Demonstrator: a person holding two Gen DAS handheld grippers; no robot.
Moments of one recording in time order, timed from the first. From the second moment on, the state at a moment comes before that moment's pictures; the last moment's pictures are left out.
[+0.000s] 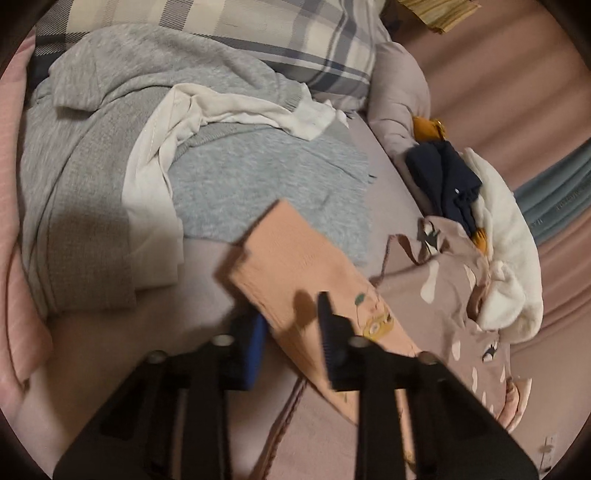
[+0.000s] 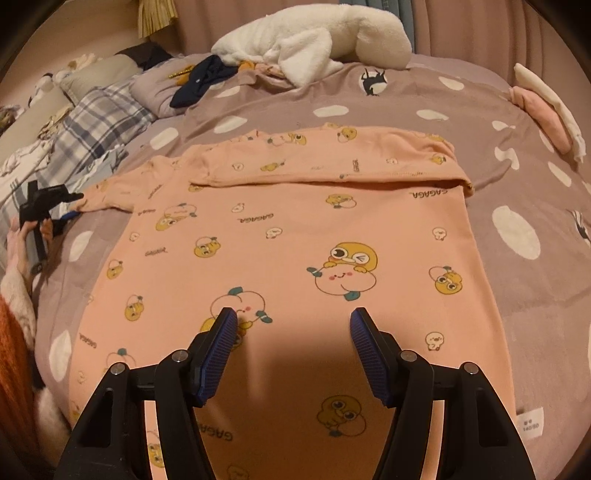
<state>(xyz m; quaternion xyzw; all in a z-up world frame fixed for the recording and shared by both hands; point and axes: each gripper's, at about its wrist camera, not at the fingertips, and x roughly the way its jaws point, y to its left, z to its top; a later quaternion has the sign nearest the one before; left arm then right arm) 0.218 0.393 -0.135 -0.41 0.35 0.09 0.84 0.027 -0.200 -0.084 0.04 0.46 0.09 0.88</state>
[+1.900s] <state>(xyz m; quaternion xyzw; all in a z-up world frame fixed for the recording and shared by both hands) 0.220 -0.142 -0.057 -0.08 0.40 -0.08 0.91 -0.027 -0.328 -0.077 0.17 0.41 0.04 0.90</state>
